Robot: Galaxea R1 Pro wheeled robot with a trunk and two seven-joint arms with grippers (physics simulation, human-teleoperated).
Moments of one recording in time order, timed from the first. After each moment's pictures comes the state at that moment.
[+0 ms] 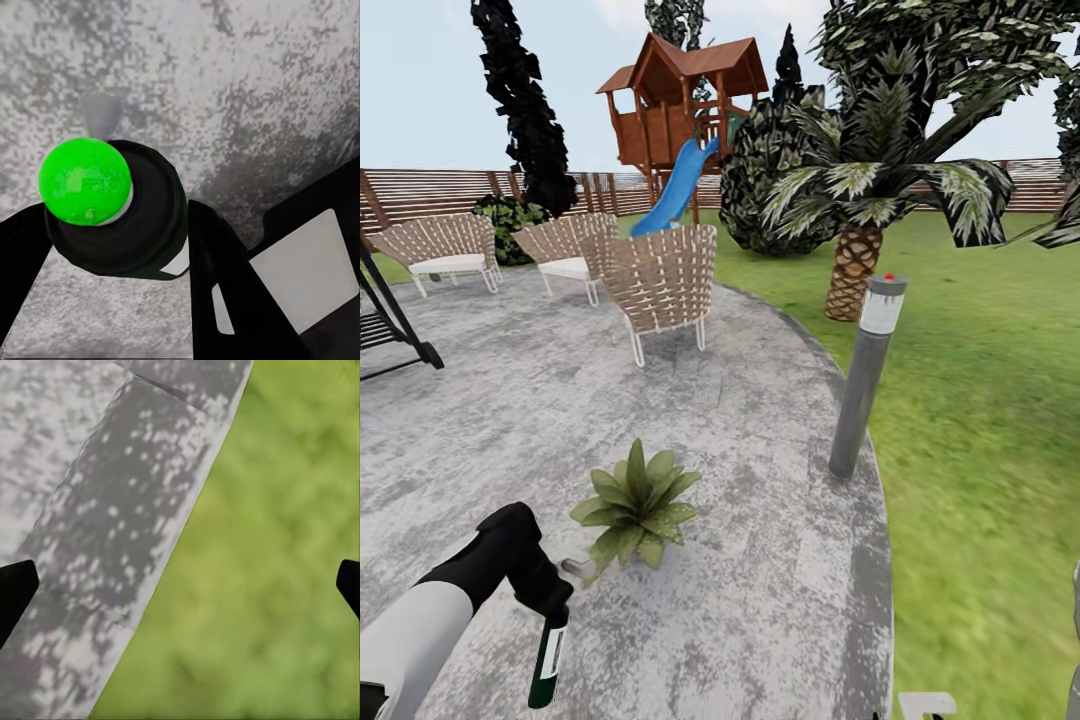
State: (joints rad) left arm -0.76 0.25 -0.15 -0.61 -0.84 0.93 -1.34; right arm -0.32 -0.03 -0.44 -0.25 0.49 -0.22 -0.13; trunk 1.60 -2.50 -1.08
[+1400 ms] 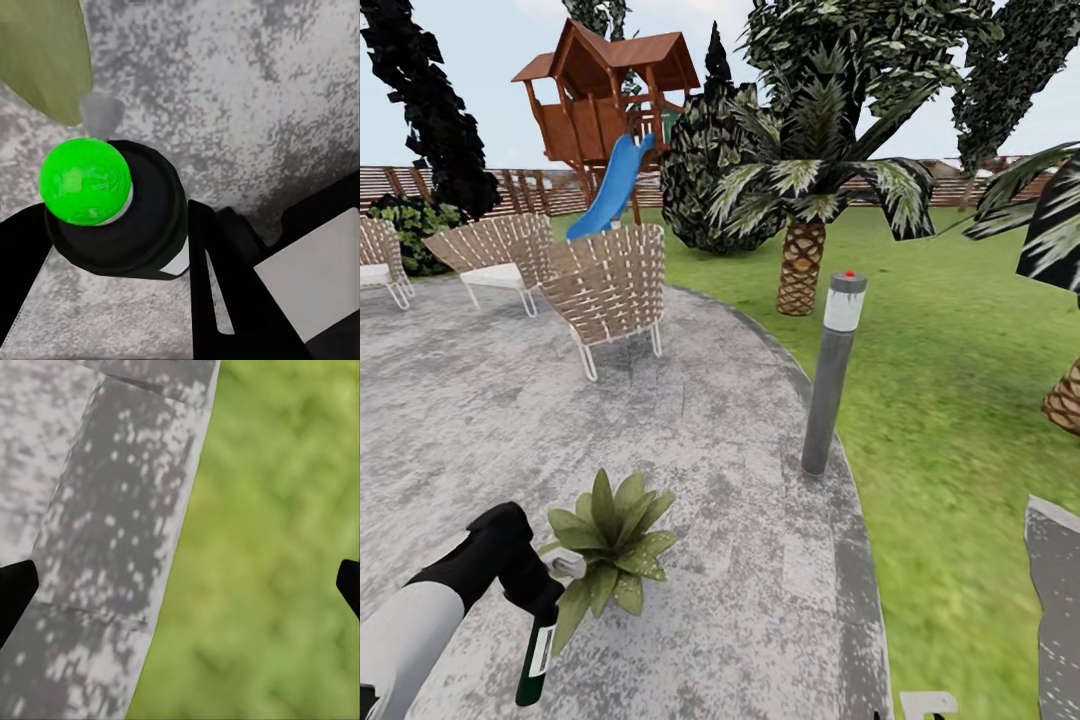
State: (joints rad) left arm -0.76 0.27 -0.15 -0.61 -0.83 0.93 -1.31; right arm -0.32 -0.03 -0.44 -0.26 0.49 -0.22 -0.13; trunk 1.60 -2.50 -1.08
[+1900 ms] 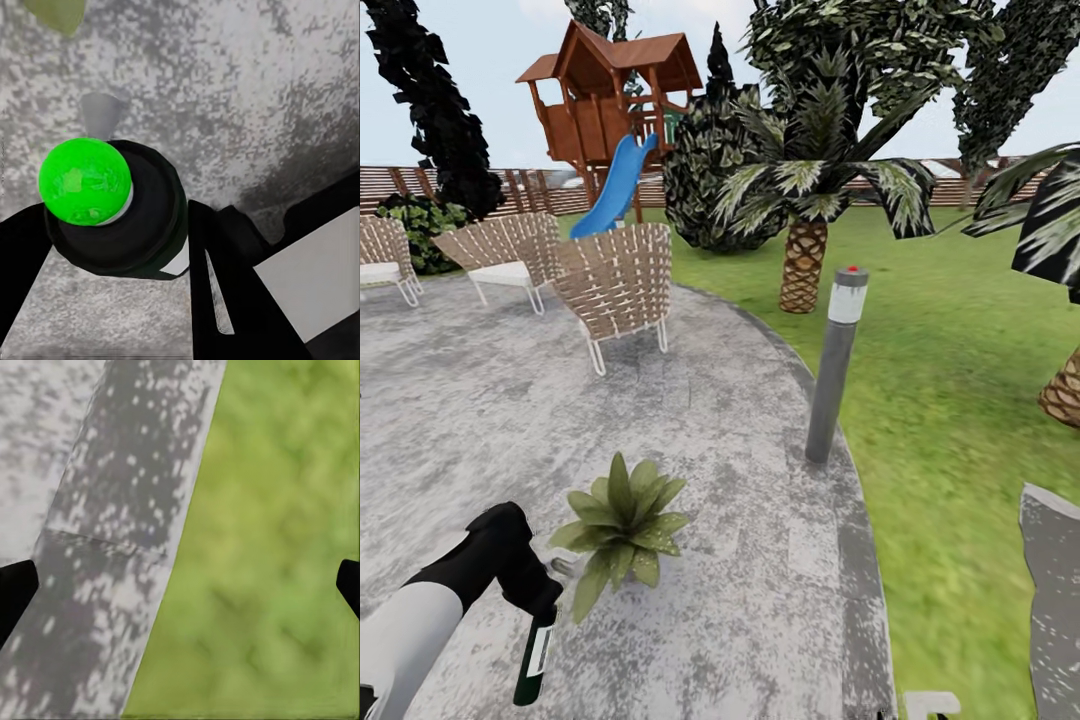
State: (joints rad) left arm -0.76 0.28 -0.15 -0.61 -0.84 0.93 -1.31; right arm -0.32 -0.04 -0.44 -0.26 0.49 -0.22 -0.13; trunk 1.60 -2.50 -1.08
